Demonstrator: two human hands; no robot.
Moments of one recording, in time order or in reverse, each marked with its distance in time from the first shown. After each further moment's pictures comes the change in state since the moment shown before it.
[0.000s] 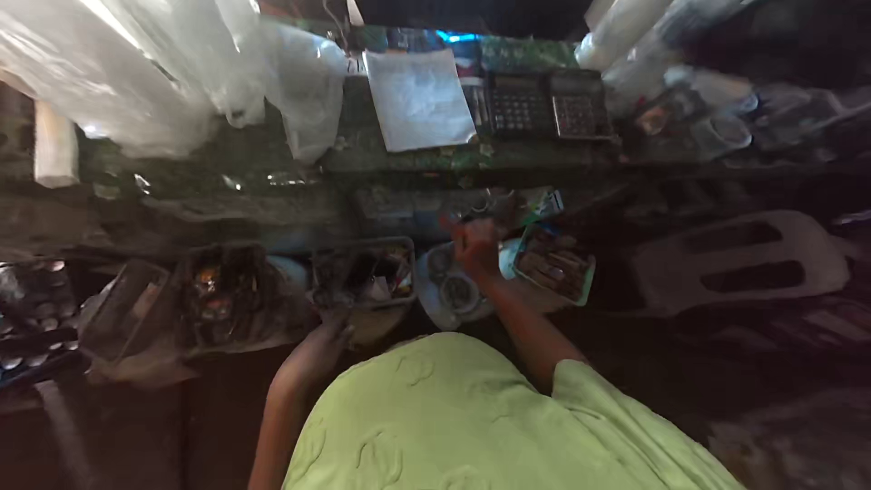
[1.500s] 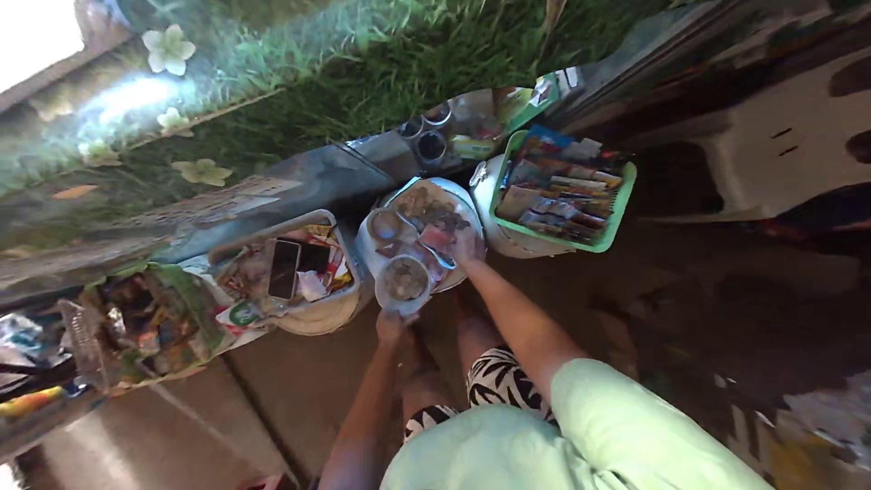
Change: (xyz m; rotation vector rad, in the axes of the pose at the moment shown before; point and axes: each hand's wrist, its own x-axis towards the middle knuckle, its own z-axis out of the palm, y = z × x) left_hand 0.277 0.042 0.345 -0.359 0.187 -0.732; right_hand -0.074 0.304 0.250 0.223 -0.781 0.652
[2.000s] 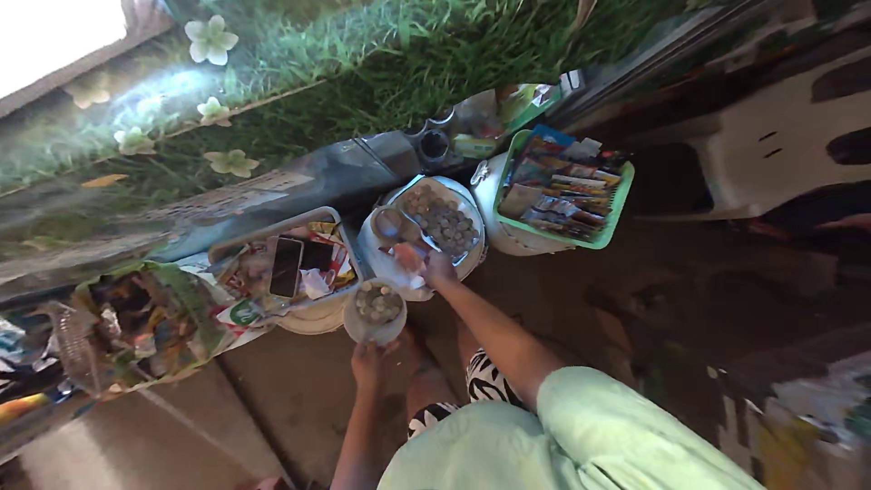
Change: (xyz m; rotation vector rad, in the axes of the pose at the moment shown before) left_hand -0.057 -0.043 -0.055 -0.608 0.108 0.030; right_hand -0.060 -0.065 0.036 0.280 -0.243 0.057
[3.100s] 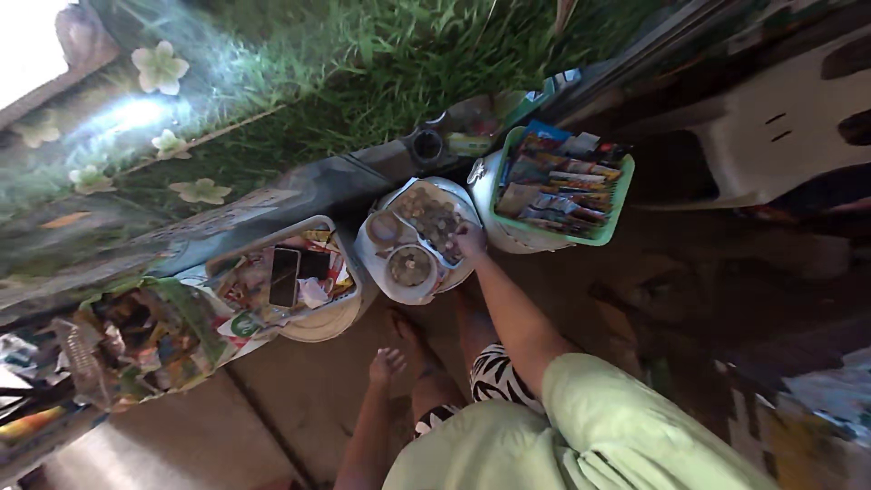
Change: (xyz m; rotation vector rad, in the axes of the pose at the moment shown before) left_hand 0.066 -0.081 -0.013 0.100 -0.072 -0.396; right_hand 0.078 0.060 -0.070 0.416 0.272 0.019
